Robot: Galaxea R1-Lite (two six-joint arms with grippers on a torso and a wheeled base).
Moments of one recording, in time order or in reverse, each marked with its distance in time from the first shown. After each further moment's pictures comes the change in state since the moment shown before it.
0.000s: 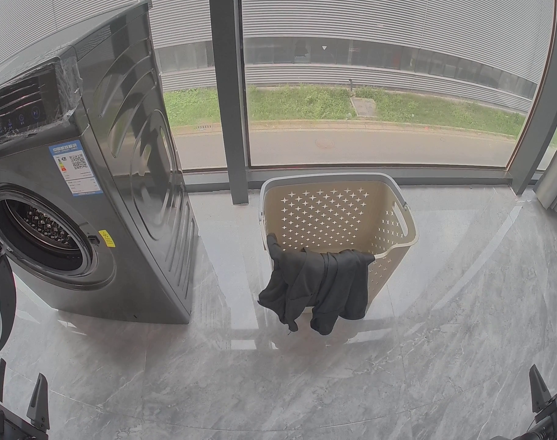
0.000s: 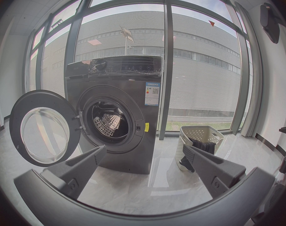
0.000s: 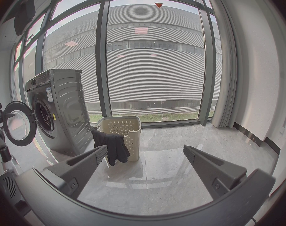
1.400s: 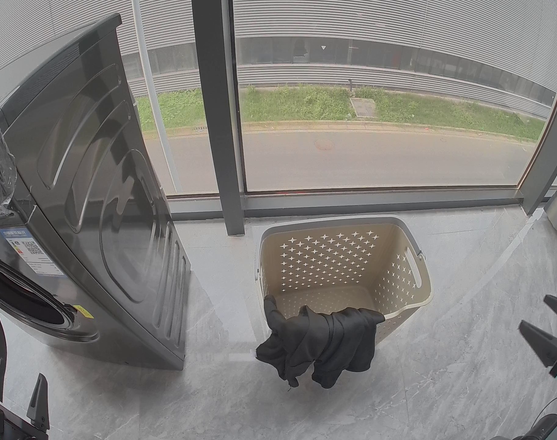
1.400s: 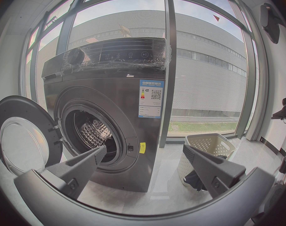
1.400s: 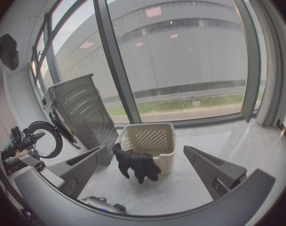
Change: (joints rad) left arm 0.000 0.000 0.000 0.000 0.000 -0.001; right arm 0.157 0.585 -0.234 -0.212 0.211 0.095
